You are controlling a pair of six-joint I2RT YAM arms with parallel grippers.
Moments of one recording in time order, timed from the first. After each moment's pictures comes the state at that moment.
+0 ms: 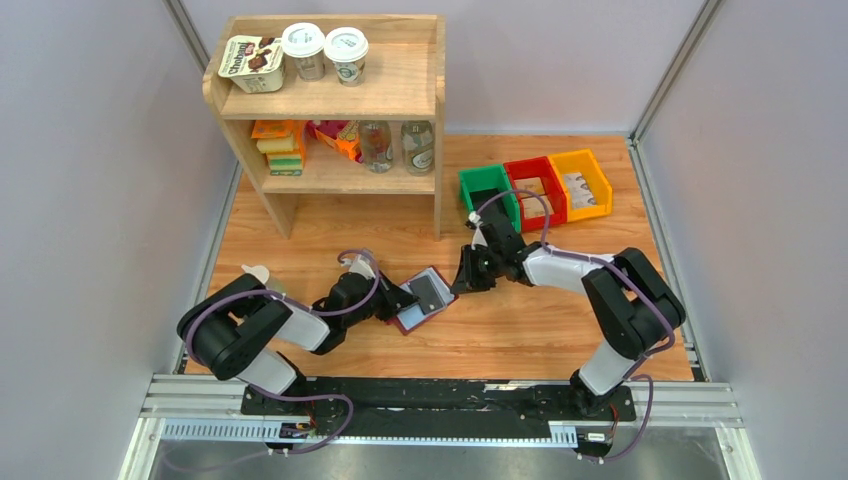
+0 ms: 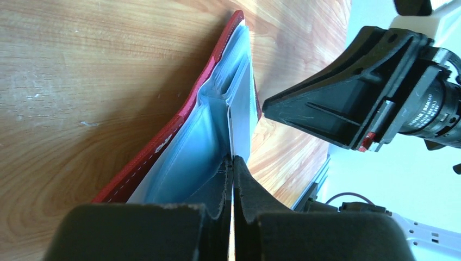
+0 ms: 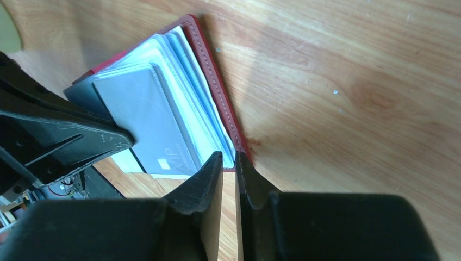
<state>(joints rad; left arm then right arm) -0.71 1.51 0.19 0.89 0.13 -1.20 0.57 1.67 0.81 -0.08 -0.42 0.57</state>
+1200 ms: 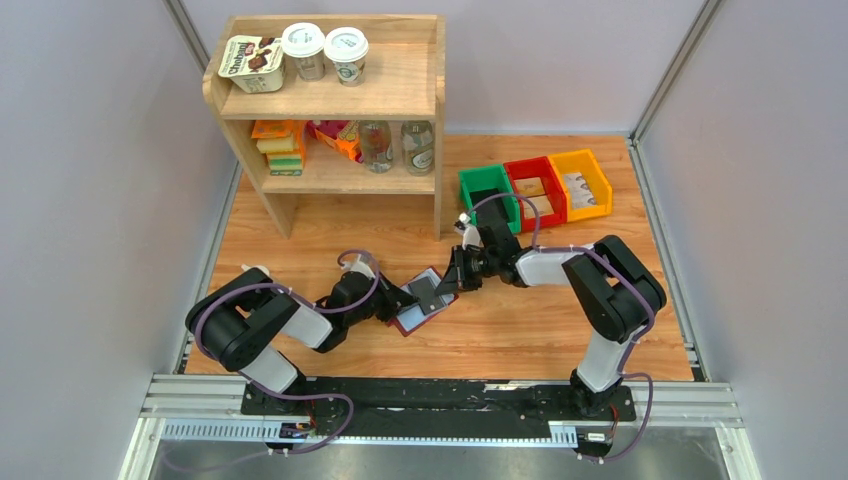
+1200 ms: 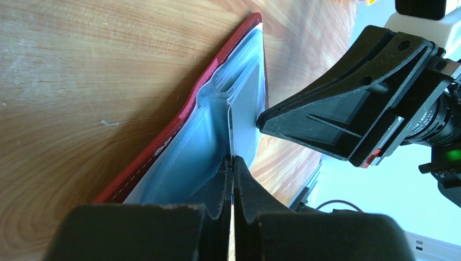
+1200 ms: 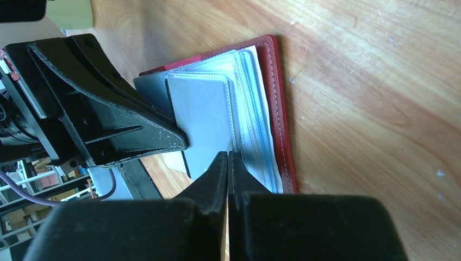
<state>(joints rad) -0.70 1.56 0.21 0.89 0.14 -1.27 0.56 1.78 0.79 0.17 -0.65 0.60</state>
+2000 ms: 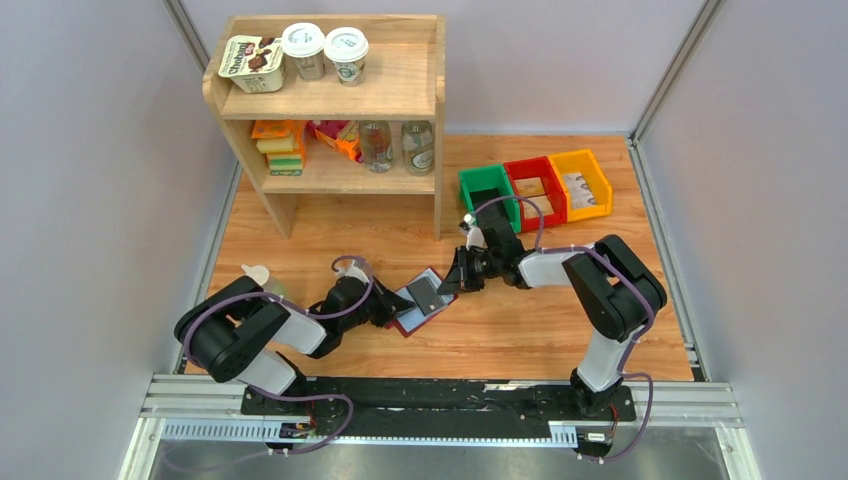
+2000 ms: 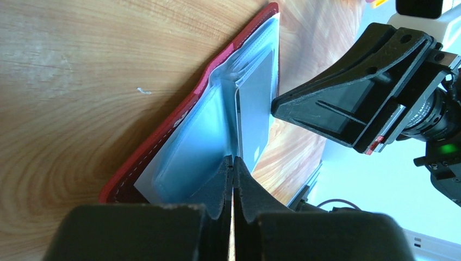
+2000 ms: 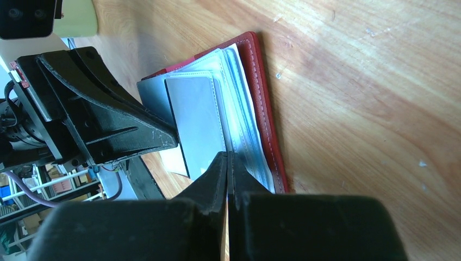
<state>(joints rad) -0.70 1.50 0.16 0.86 0.13 -1.30 0.54 1.78 0.75 0.23 -0.66 0.63</state>
